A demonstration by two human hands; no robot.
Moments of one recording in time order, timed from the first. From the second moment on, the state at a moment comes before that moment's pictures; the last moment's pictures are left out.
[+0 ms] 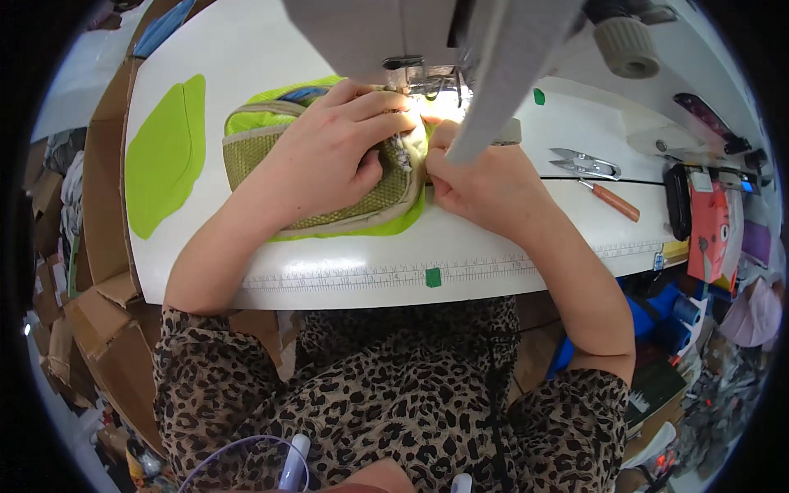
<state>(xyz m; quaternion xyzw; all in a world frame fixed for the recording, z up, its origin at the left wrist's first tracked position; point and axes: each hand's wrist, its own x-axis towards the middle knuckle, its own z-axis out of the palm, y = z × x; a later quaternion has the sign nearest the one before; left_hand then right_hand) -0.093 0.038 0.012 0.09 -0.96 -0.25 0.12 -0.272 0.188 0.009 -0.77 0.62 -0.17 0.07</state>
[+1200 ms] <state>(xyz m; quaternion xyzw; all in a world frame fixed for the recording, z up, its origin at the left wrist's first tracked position) -0.110 0.053 0.010 0.06 -0.96 -0.20 0.17 -0.291 0.194 0.005 -0.77 0.62 -0.15 0.03</state>
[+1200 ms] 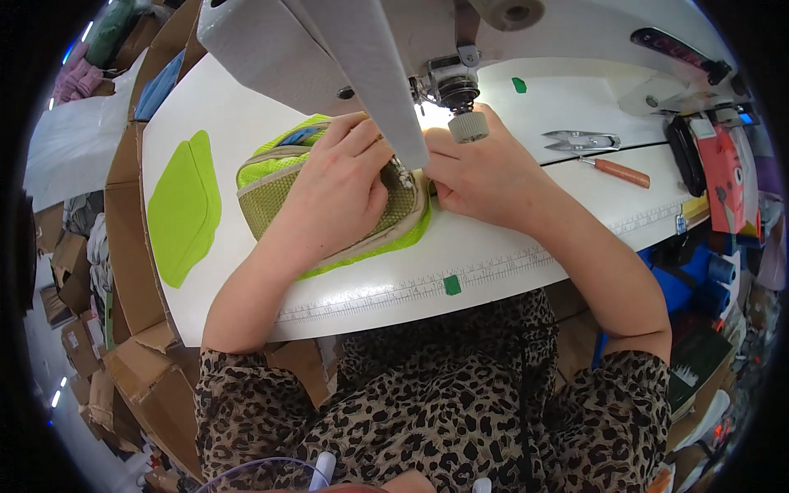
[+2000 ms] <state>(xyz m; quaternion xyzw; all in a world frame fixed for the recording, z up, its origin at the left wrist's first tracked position) -0.100 0.045 0.012 0.04 -0.98 -0.08 0.19 -0.284 0.188 0.008 -0.76 0.62 -0.21 0.05</state>
